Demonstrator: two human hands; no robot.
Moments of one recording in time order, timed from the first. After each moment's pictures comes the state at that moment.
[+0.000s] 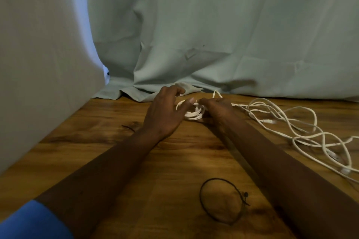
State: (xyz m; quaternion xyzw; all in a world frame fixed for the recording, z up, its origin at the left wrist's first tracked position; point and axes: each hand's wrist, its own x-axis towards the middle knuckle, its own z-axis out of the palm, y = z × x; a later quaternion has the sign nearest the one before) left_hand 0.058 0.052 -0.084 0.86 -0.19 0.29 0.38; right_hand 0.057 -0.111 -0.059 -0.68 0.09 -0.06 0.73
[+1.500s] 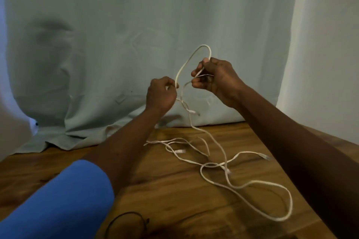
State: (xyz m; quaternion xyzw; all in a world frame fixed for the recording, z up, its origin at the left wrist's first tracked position) left_hand 0.045 -0.149 0.081 0.79 -0.18 0.29 0.51; right_hand -0.062 -0.295 0.137 -0.69 -0.15 -0.24 0.66
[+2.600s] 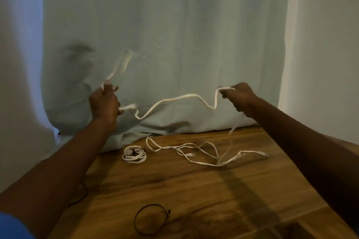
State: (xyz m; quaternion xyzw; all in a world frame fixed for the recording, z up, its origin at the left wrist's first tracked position) left_hand 0.028 0.011 0.090 0.56 -0.04 0.31 0.77; right_hand -0.082 -0.324 0.121 -0.82 0.11 -0.31 0.48
